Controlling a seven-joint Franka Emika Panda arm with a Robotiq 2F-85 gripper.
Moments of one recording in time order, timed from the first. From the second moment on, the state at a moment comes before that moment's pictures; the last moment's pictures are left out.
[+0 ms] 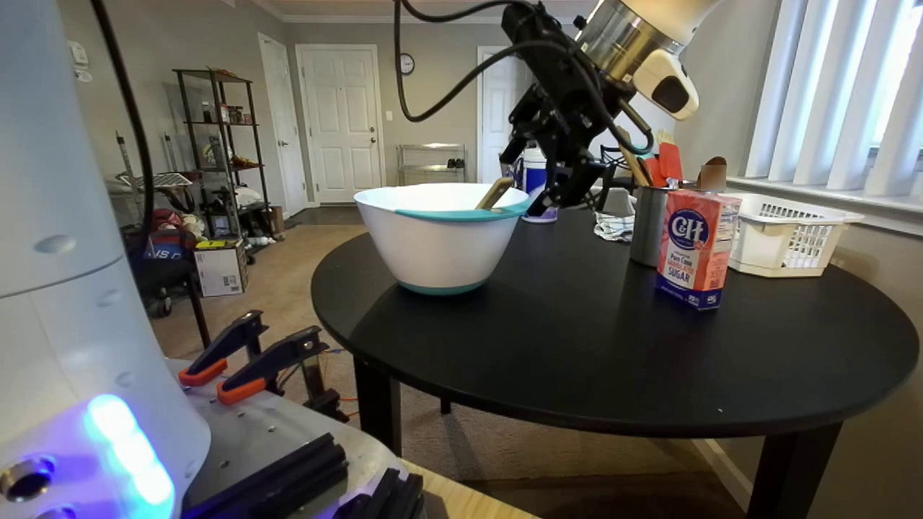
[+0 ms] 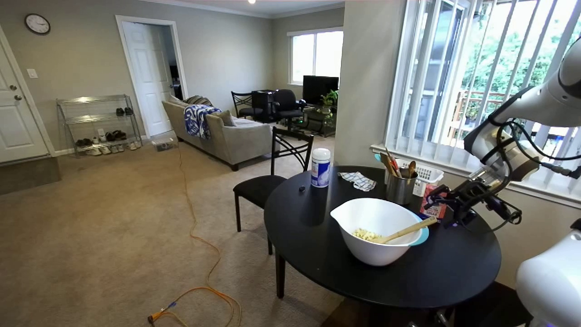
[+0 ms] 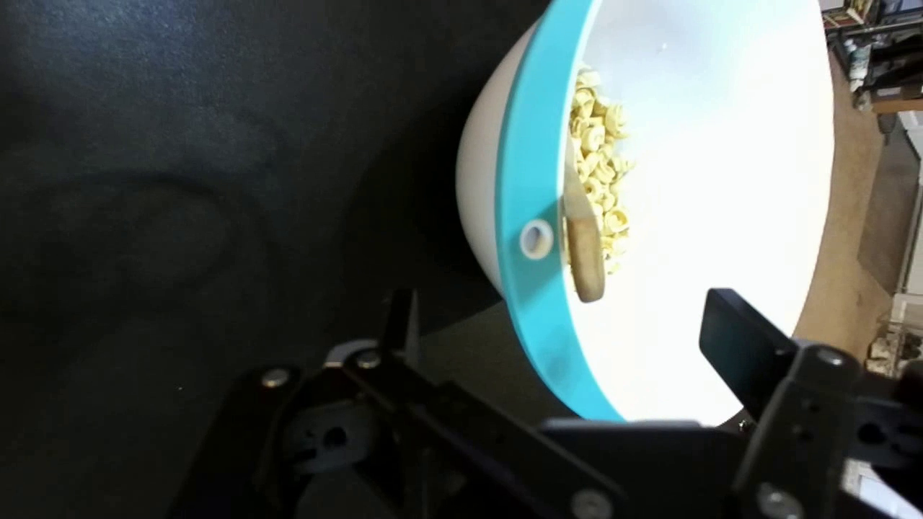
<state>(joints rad) -0.28 0.06 -0.35 -2.43 0.81 2.08 -0.56</state>
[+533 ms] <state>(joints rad) -0.29 0.06 -0.35 -2.43 0.81 2.07 -0.57</state>
